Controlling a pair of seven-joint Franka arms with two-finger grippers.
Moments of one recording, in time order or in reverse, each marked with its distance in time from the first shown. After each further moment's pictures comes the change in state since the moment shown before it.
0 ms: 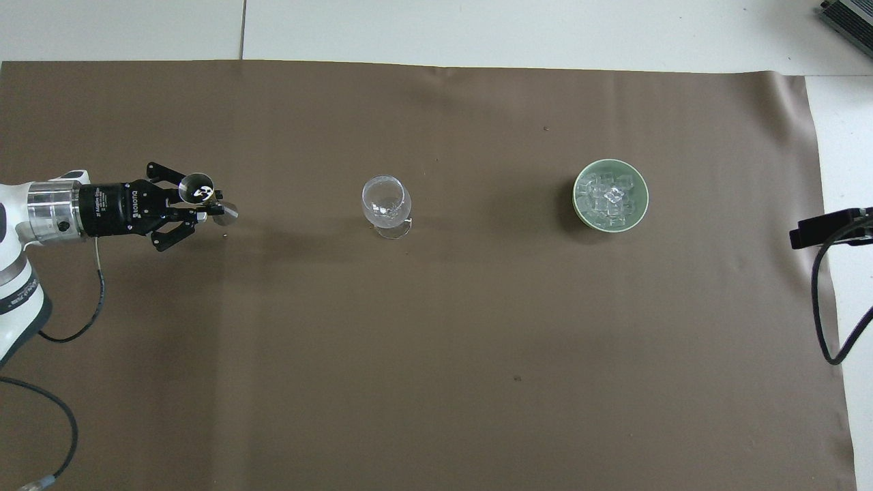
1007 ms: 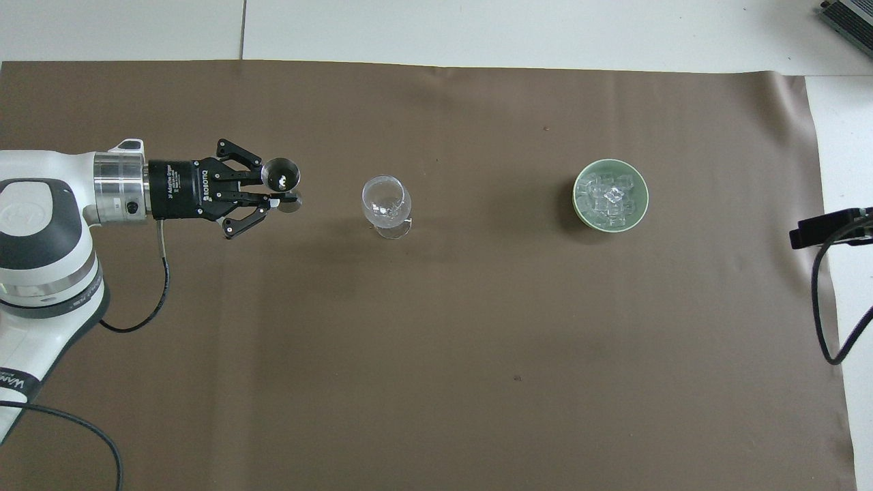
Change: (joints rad) left arm -0.260 -0.132 0.000 -0.007 0.000 0.208 -0.131; right arm 0.000 0.000 0.000 0.000 0.000 0.000 0.000
